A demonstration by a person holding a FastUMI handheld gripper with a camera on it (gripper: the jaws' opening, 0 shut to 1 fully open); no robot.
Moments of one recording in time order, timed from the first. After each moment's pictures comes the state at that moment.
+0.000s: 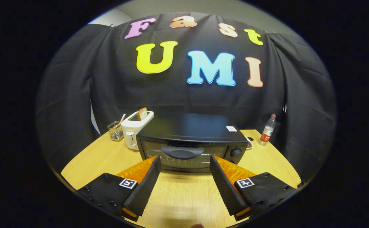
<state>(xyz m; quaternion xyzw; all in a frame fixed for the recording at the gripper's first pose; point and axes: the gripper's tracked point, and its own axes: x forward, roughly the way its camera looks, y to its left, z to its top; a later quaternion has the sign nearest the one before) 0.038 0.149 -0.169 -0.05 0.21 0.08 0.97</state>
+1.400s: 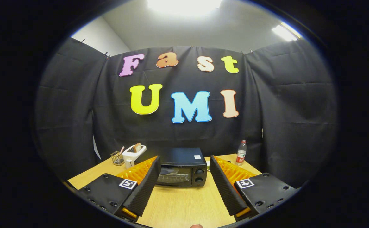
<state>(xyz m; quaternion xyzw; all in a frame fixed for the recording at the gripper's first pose) -0.054 0.061 -0.056 -0.01 0.08 0.07 0.99</state>
